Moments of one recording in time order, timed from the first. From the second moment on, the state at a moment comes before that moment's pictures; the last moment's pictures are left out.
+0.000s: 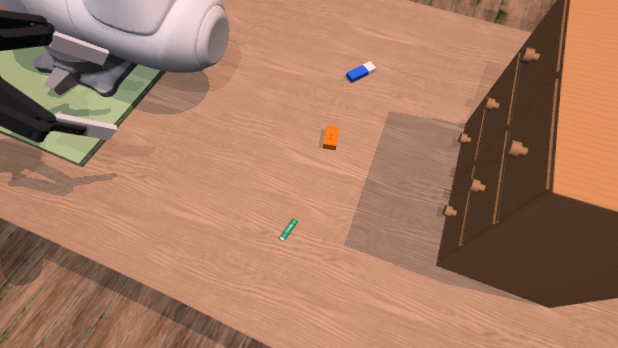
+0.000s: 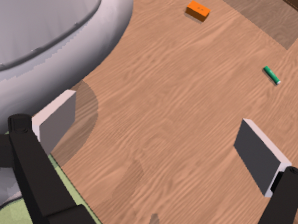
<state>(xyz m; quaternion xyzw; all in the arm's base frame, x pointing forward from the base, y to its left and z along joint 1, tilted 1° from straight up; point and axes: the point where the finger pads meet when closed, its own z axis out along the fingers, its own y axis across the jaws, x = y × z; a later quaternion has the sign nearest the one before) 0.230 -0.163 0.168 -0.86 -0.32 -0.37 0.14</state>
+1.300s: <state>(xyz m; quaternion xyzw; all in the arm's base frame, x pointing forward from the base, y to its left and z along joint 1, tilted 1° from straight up) 0.263 -0.165 0.189 -0.90 -0.28 -0.25 0.22</state>
